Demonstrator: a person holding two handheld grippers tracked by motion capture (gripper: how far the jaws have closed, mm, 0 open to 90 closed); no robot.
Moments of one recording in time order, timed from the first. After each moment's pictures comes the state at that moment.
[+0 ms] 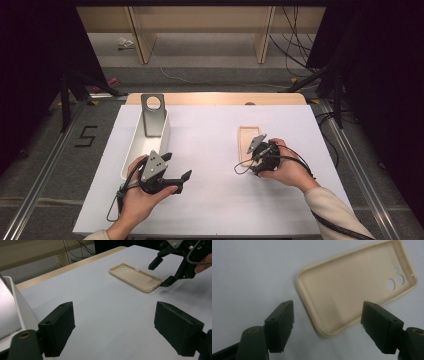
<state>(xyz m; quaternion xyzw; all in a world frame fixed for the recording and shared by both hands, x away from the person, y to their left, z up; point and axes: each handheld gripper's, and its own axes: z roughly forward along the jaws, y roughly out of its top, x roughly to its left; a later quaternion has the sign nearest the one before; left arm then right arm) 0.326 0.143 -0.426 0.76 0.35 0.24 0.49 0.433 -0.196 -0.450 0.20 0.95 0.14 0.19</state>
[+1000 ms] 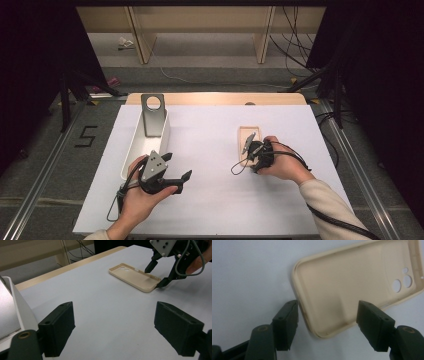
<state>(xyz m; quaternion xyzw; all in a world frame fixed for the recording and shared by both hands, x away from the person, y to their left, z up) 0.326 0.142 -0.426 0.76 0.34 0.24 0.49 0.446 -0.183 -0.454 0.16 0.97 0.07 0.17</state>
